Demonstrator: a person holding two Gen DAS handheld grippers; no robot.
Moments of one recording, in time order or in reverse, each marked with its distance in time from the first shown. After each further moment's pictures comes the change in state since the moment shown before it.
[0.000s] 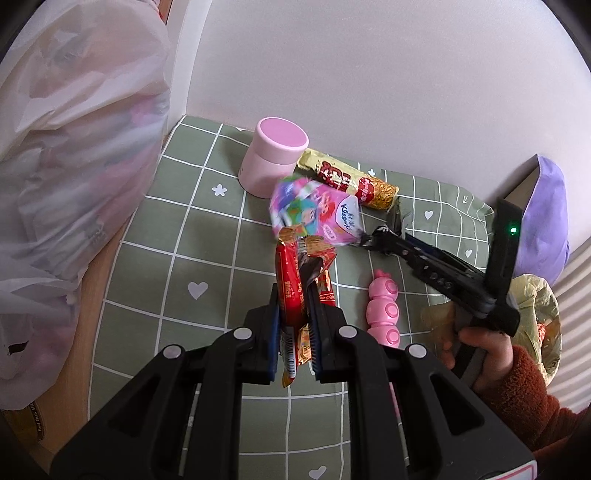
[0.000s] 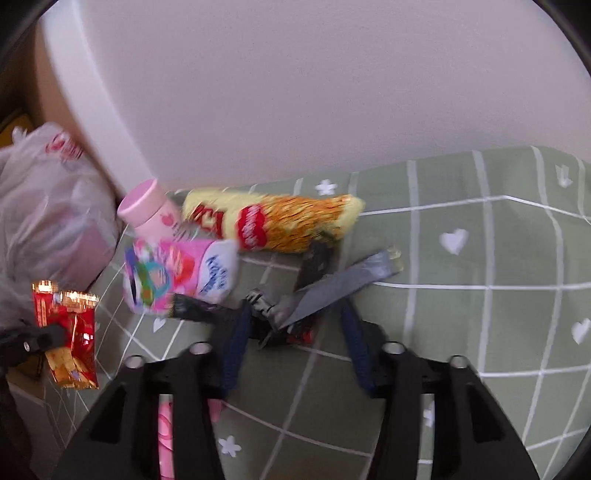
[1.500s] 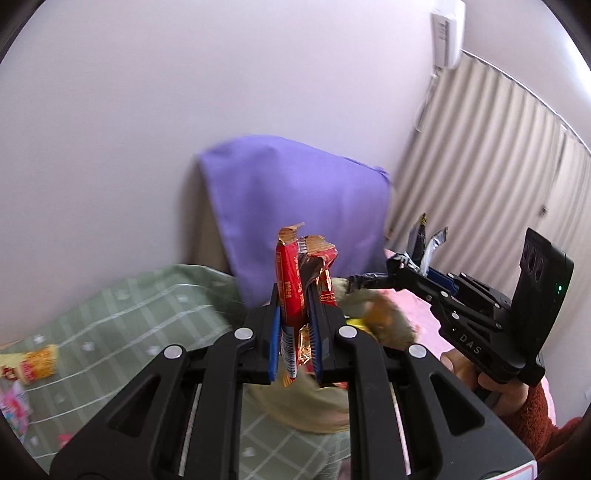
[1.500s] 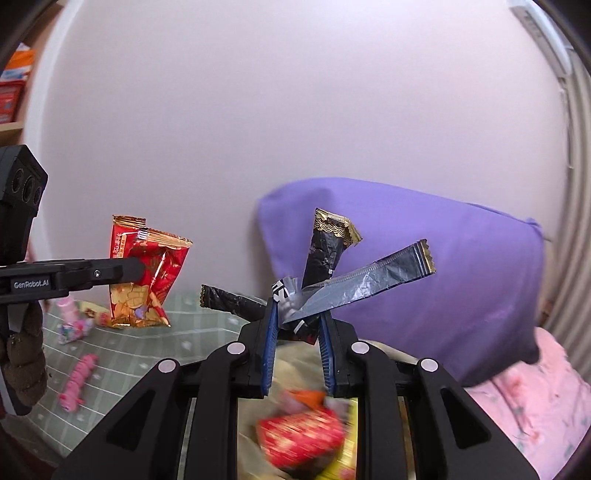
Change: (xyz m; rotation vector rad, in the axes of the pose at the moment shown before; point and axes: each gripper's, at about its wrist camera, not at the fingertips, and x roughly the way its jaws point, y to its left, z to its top) left arm -0.036 -0.357 -0.006 0.627 -0.143 -0.664; right arm -0.415 -0.111 -0.101 0.128 -0.483 -0.676
